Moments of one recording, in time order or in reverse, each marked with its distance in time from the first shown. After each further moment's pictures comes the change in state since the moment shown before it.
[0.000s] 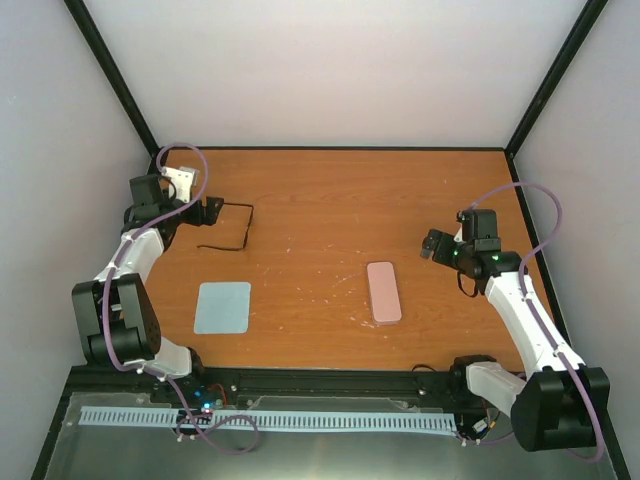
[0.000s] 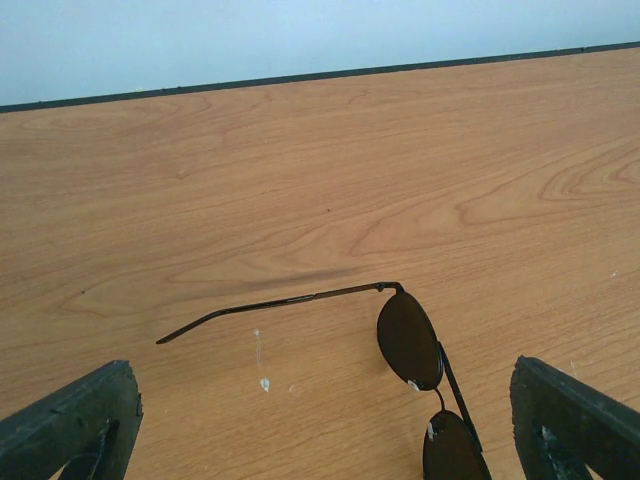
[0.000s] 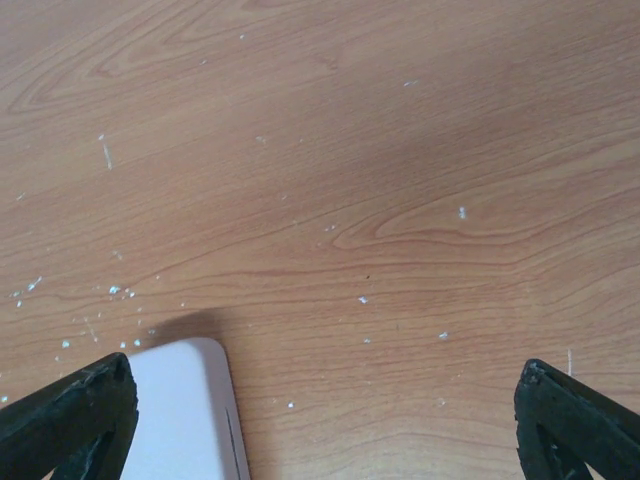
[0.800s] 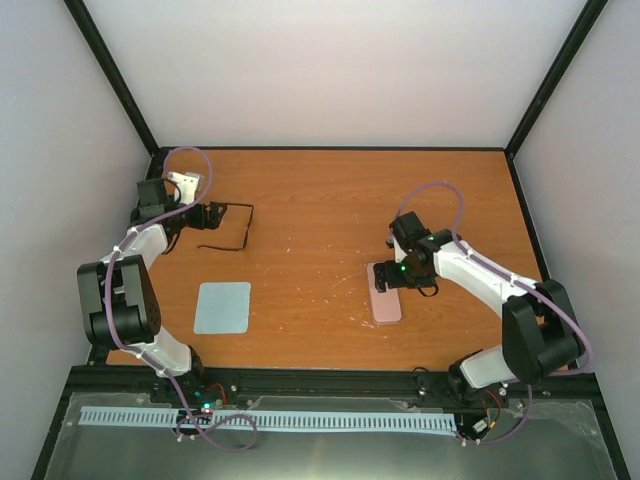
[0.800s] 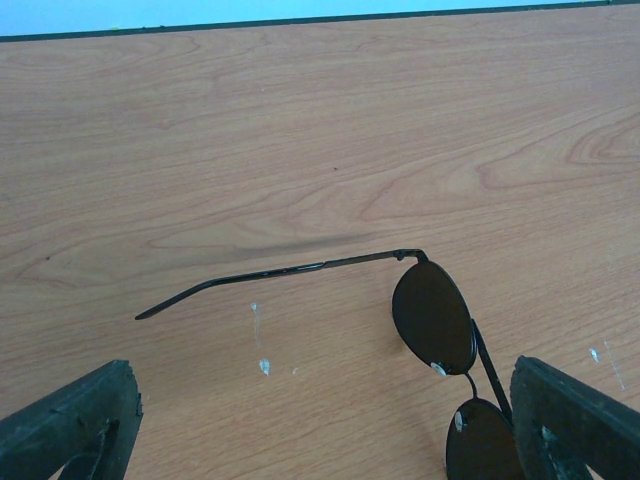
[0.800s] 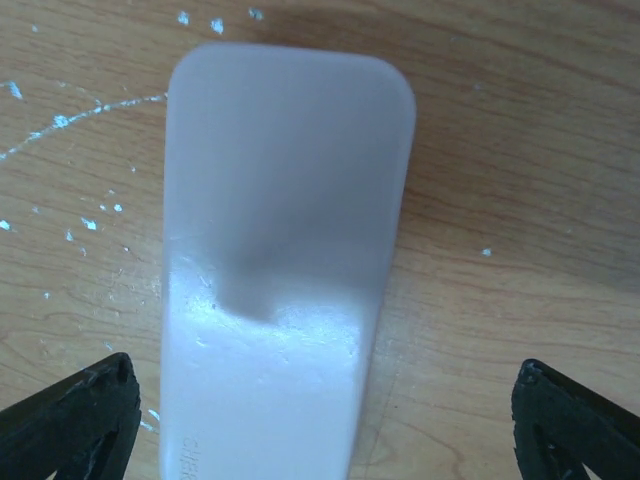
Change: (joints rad) left arm 0.000 0.112 0.004 0.029 0.006 0.015; right arm 0.370 0.344 0.105 -0.194 -0.063 -0.105
